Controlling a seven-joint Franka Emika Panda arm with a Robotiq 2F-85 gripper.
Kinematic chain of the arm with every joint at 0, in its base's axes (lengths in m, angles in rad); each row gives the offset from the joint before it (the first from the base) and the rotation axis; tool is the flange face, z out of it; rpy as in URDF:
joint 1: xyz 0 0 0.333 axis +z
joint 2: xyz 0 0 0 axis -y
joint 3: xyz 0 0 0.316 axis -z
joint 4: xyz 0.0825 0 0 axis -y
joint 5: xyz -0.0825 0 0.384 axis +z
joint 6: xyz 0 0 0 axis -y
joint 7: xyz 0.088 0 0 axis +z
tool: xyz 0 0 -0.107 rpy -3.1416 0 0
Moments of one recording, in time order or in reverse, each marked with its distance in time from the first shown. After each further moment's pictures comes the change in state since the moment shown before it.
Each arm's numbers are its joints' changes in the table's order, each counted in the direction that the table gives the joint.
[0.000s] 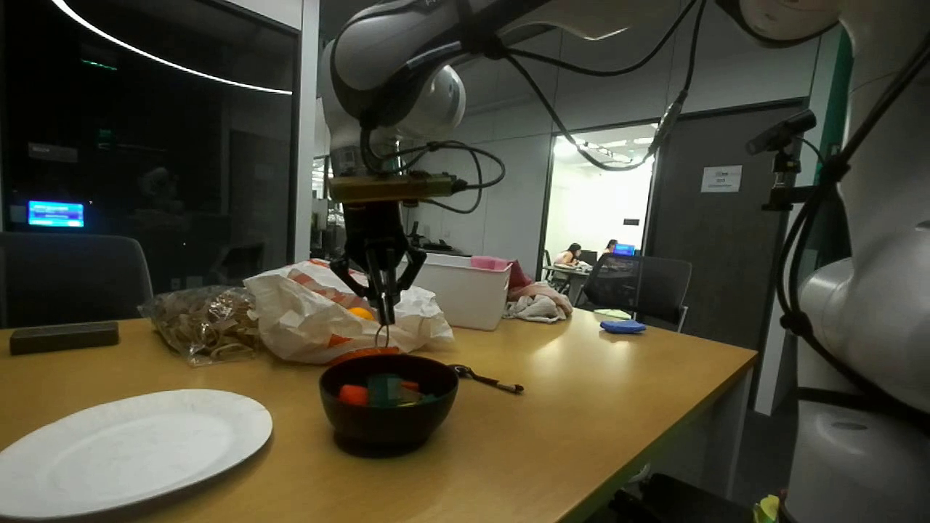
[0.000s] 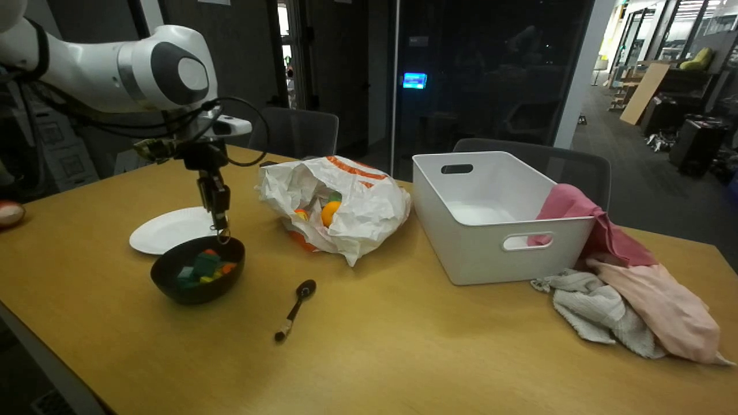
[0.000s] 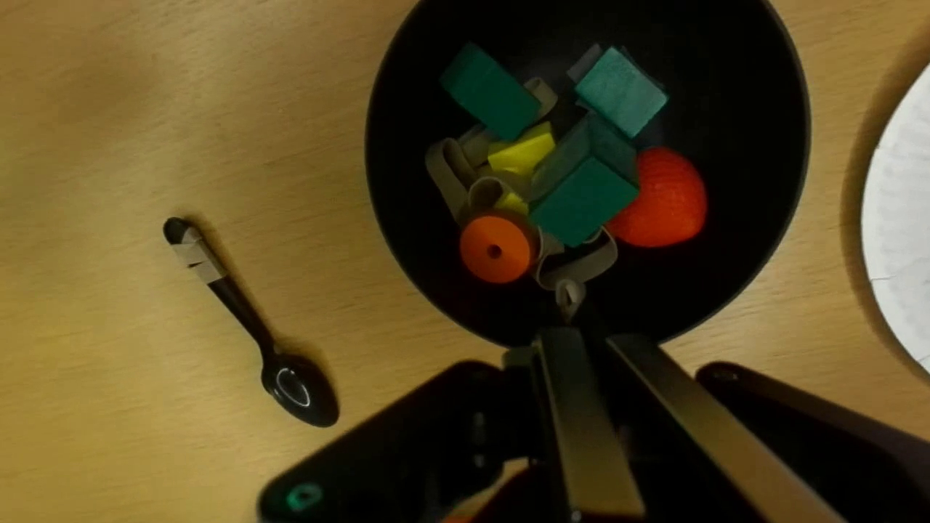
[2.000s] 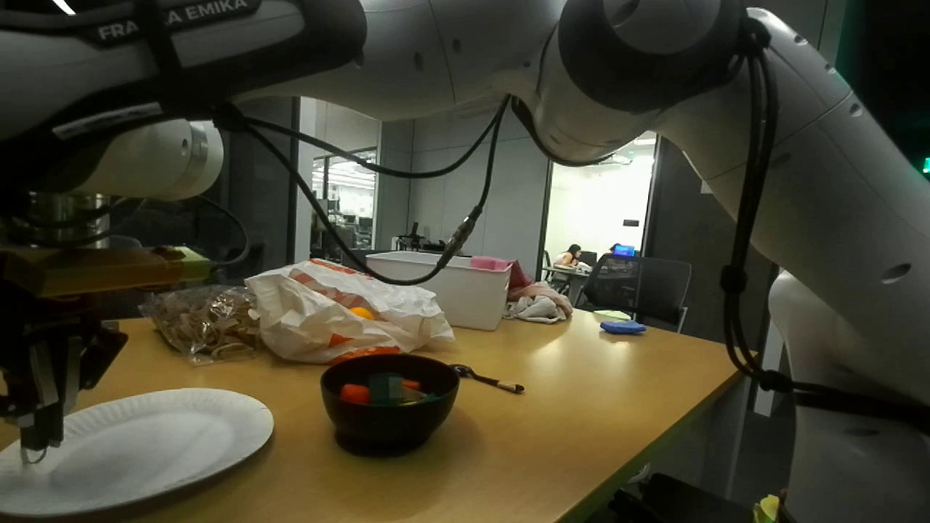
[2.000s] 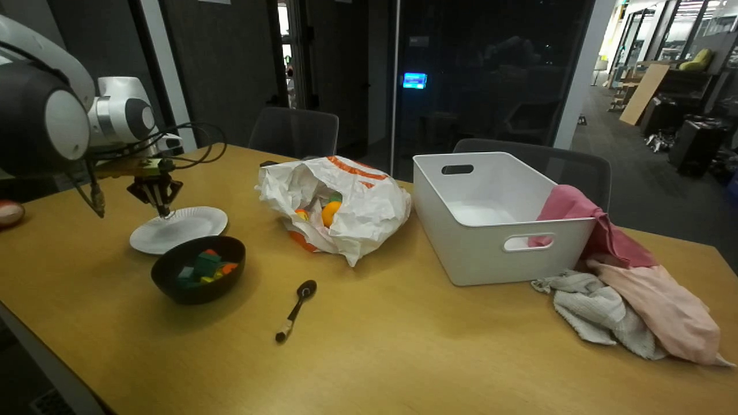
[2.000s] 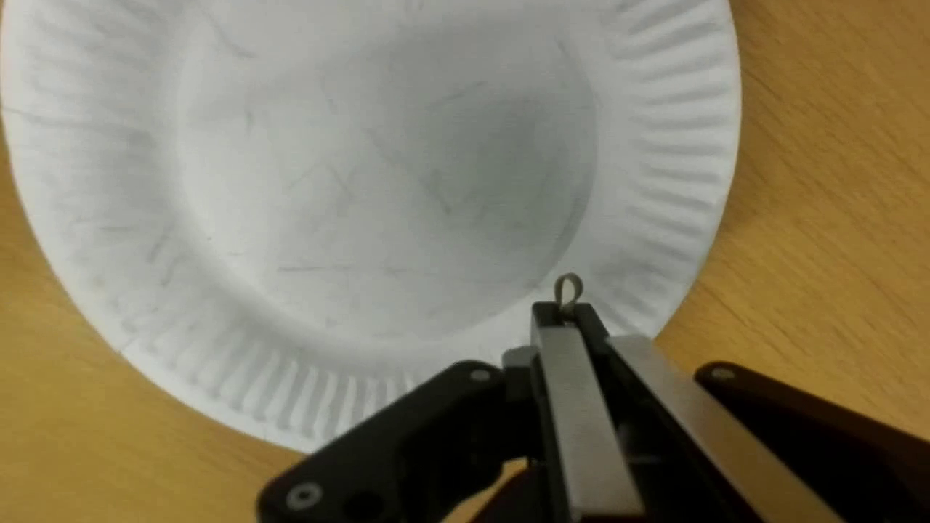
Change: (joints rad) arm 0.289 -0.676 -0.113 0.748 -0.063 0.111 0.573
